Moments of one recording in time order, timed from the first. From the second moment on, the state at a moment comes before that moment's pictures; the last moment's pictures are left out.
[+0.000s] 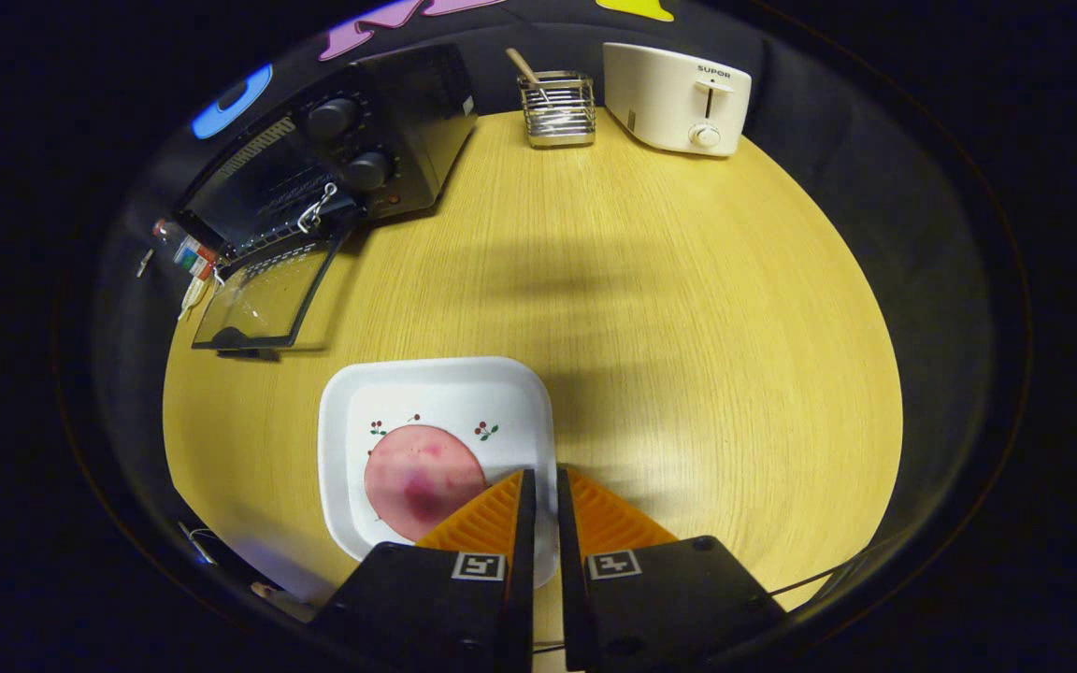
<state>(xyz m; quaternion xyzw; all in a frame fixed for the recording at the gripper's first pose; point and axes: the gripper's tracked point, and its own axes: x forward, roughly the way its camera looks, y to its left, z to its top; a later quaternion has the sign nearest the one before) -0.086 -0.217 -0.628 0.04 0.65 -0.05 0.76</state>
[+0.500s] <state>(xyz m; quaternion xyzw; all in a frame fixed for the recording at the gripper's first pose) -0.085 -0.216 -0.629 0.11 0.69 -0.01 0.72</state>
